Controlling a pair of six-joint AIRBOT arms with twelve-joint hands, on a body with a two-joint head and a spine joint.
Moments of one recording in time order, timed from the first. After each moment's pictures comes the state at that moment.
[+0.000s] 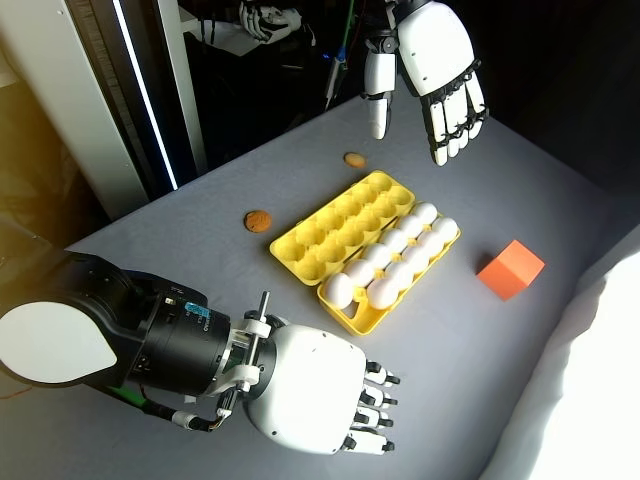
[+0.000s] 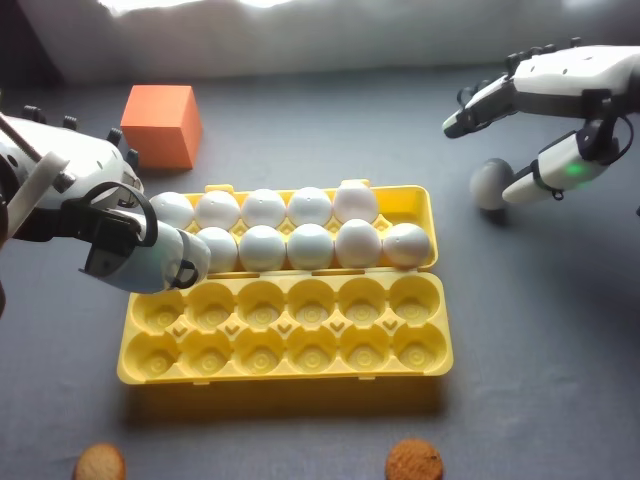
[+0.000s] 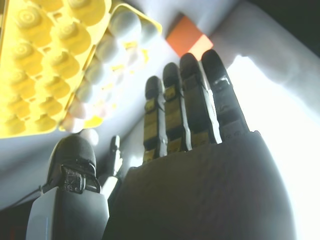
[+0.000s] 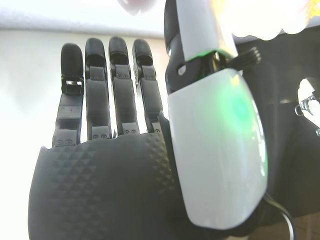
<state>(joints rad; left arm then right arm) -0.20 -0.79 0.50 1.05 1.13 -0.09 -0.19 -1.18 1.45 -0.64 0.17 -0.06</state>
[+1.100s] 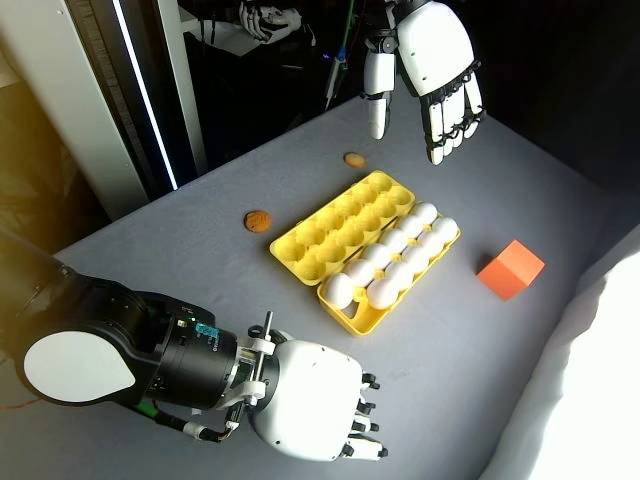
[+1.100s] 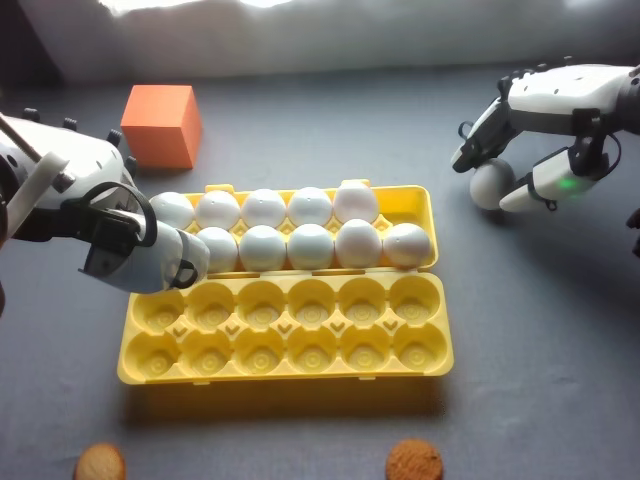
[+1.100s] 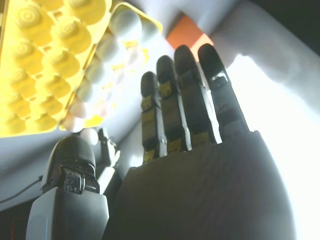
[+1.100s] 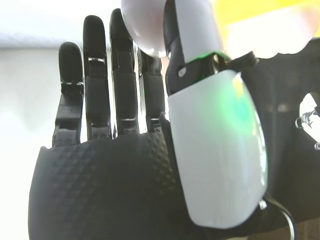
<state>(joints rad) -0.20 -0.79 0.50 1.05 1.13 -0.09 -0.25 -1.24 1.55 -0.59 0.23 -0.08</state>
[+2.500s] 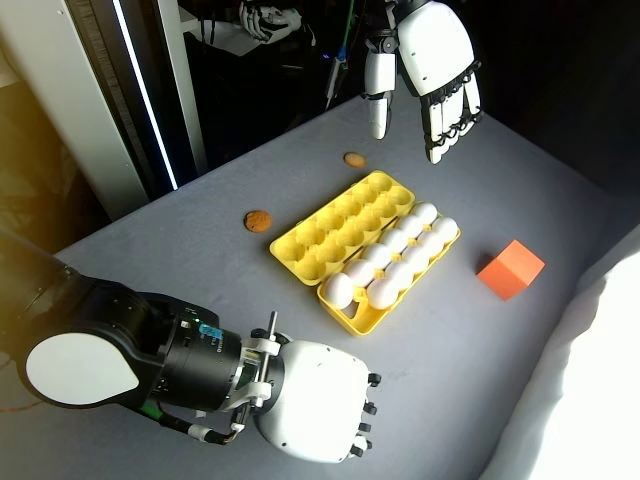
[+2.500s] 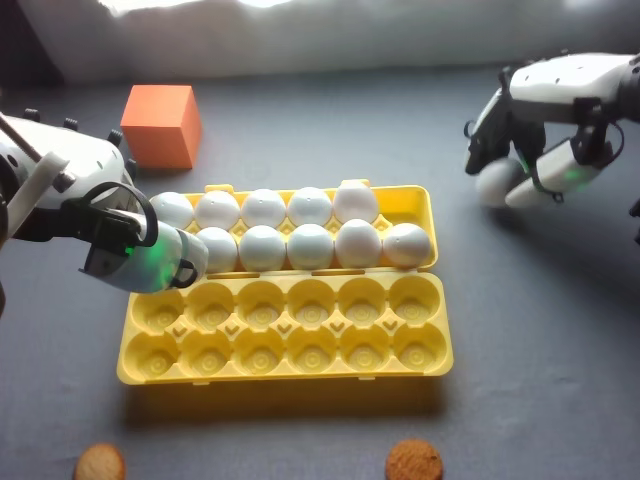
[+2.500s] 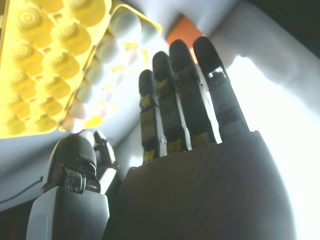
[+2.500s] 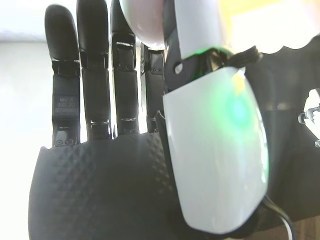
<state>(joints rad) -0.20 -0.79 0.50 1.05 1.13 -0.09 -0.20 -1.24 1.56 -0.60 0.21 -0.09</state>
